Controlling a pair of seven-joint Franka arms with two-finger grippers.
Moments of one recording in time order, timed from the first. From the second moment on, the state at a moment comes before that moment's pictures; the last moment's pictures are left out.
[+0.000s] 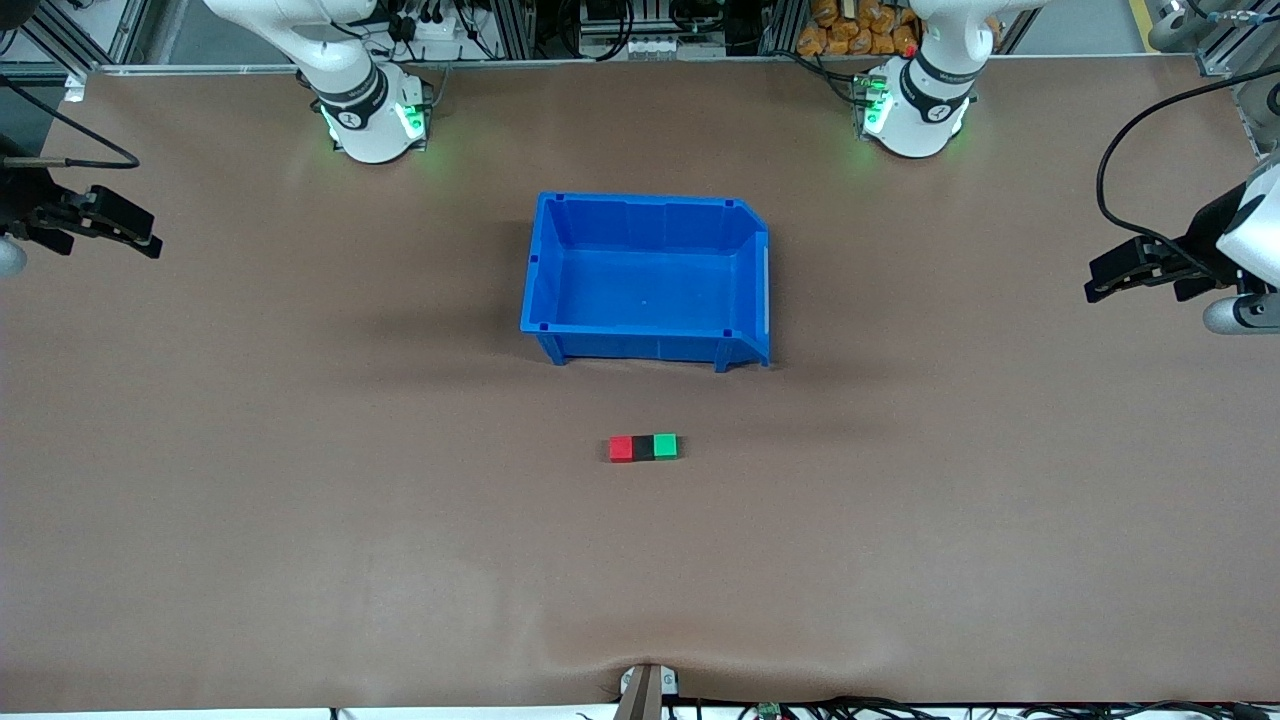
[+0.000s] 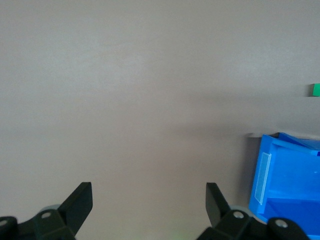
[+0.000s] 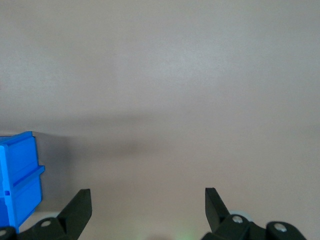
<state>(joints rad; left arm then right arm) 0.17 0.08 -0.23 -1.50 0.05 1.58 -0.06 0.00 -0.06 -0.03 -1.62 -0.02 1.51 0.01</state>
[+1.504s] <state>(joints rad) 0.16 0.07 -0.26 -1.49 0.08 1.53 -0.06 0.00 -0.06 -0.03 -1.62 -0.02 1.51 0.01</state>
